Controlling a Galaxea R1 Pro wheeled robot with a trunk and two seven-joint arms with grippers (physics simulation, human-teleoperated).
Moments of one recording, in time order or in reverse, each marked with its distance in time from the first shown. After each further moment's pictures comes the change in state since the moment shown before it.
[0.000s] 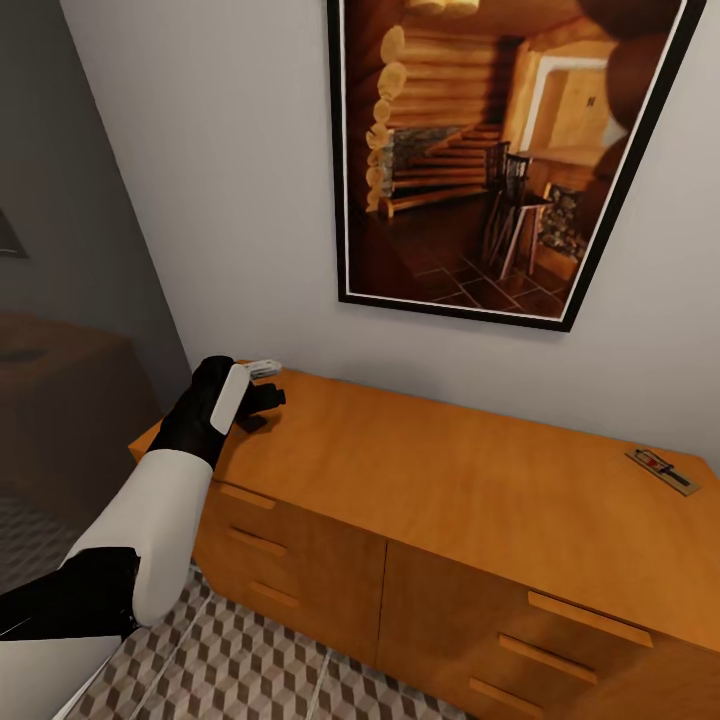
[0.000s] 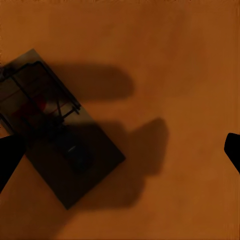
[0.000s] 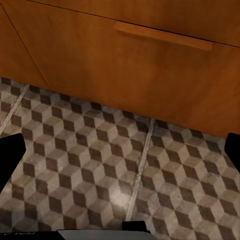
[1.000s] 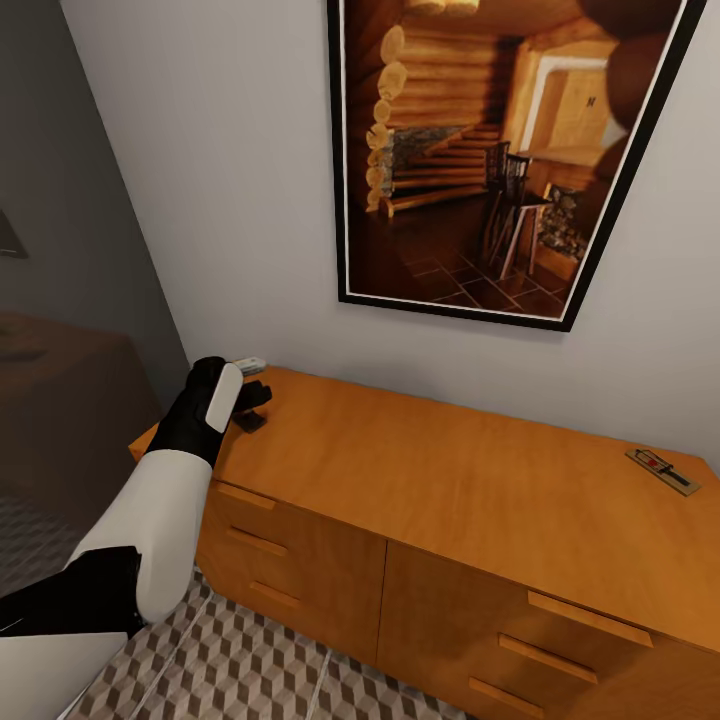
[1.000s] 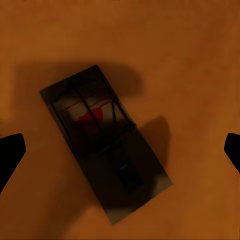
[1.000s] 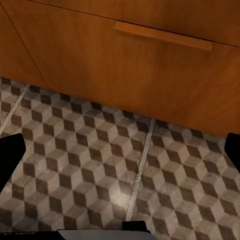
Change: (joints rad) left arm 0.000 -0.015 0.089 -0.001 0.000 -0.085 0.137; right arm 0.000 0.000 0.000 0.000 0.000 0.000 0.001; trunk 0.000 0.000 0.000
